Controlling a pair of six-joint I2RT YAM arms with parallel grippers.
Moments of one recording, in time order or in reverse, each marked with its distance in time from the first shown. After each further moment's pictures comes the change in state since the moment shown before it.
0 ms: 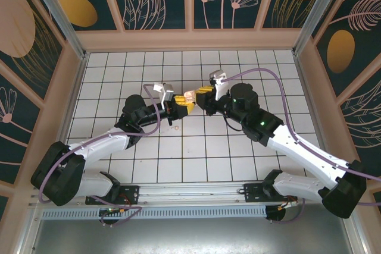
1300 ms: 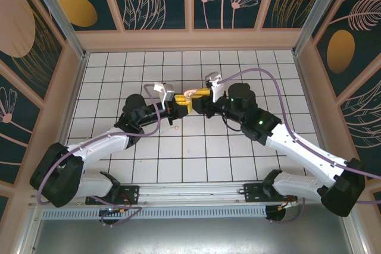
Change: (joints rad) left arm -0.005 -0.013 0.013 -0.043 -0.030 0.069; right arm 0.006 0.019 0.009 -0.023 -0.080 -0.026
